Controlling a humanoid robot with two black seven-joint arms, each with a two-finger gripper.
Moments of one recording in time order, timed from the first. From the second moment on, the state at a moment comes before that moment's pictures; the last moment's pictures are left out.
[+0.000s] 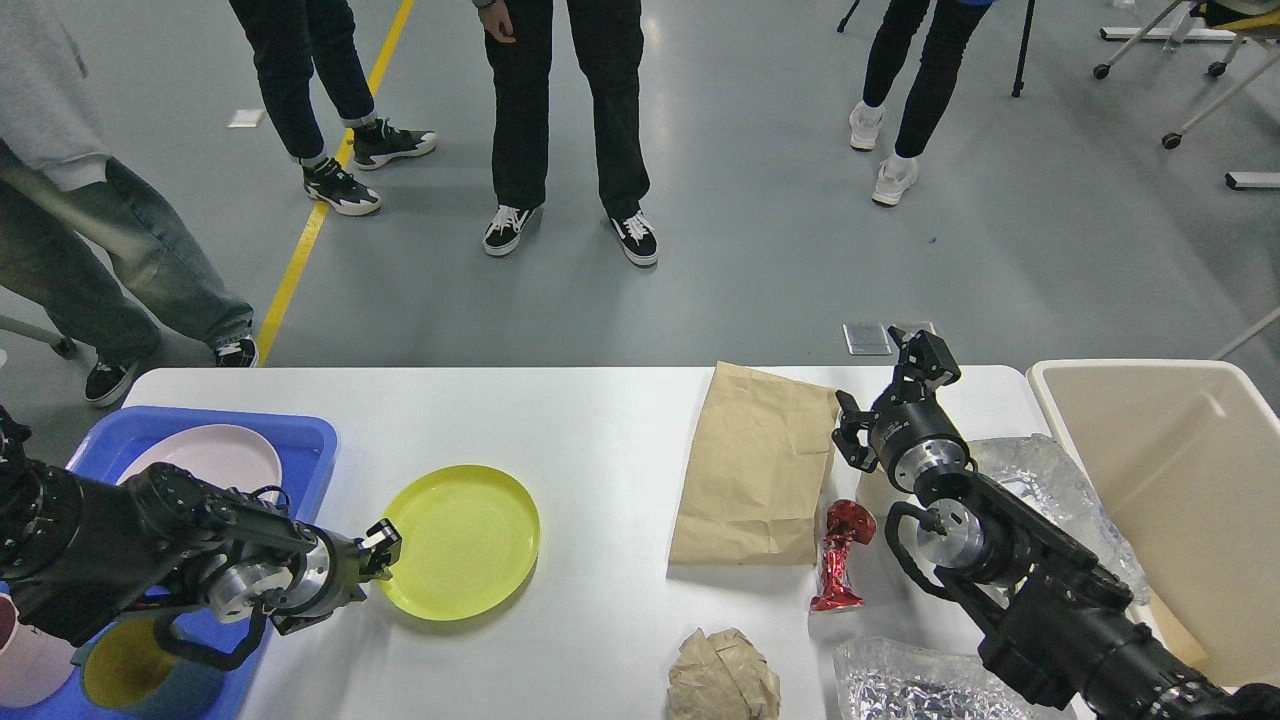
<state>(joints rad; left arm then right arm) -1.26 0.37 0.98 -1.18 -0.29 0.10 0.10 0.49 -0.11 0.90 0.78 -0.31 -0.10 0.26</state>
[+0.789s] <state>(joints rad) -1.26 0.36 0.98 -1.17 -0.29 0.11 0.11 0.49 -0.11 0.90 0.78 -0.31 -0.10 0.26</state>
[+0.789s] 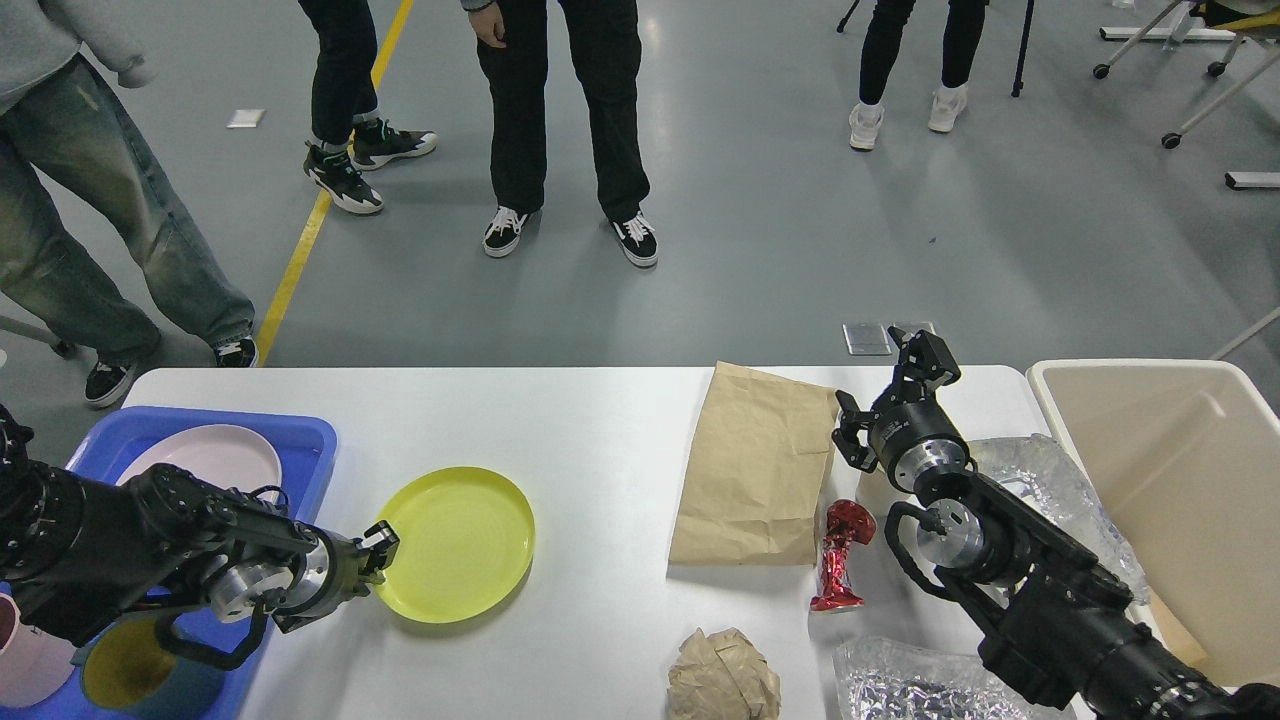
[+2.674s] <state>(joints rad) -1.54 0.55 0.96 -1.29 -0.27 -0.24 0.21 0.49 -0.11 0.90 0.78 -0.31 -0.10 0.26</state>
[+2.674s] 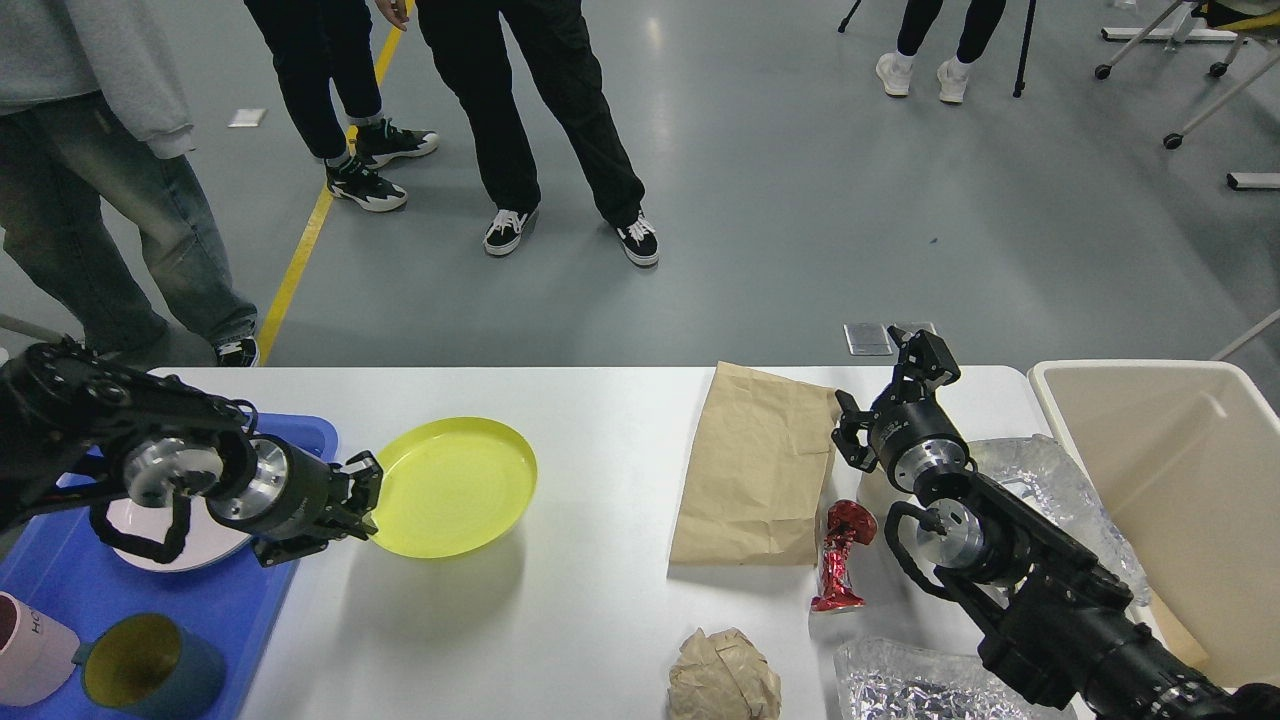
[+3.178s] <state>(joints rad) -1.91 0.71 1.21 -1.43 -0.21 -0.47 0.28 0.49 -0.11 0.90 0.78 -0.31 -0.10 0.26</state>
